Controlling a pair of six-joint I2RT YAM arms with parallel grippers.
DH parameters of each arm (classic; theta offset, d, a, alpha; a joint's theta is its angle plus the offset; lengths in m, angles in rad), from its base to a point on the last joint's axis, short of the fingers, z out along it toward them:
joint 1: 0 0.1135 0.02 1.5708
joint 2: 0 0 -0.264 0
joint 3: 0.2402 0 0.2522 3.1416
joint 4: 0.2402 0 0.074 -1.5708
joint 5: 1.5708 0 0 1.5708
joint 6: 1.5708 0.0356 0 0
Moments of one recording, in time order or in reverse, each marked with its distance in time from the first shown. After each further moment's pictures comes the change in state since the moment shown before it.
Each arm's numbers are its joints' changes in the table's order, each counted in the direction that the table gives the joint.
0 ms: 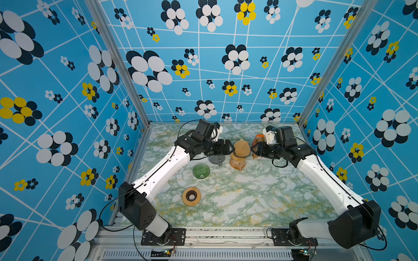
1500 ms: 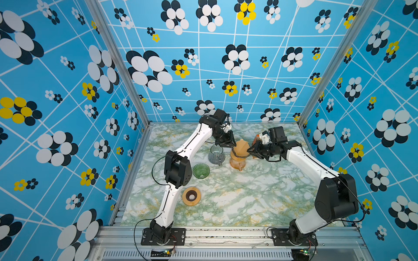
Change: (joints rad) left arm 0.077 -0.660 0.705 0.409 0.181 0.092; right arm -0.077 -0.223 -0.026 -0.146 -0.176 0.223
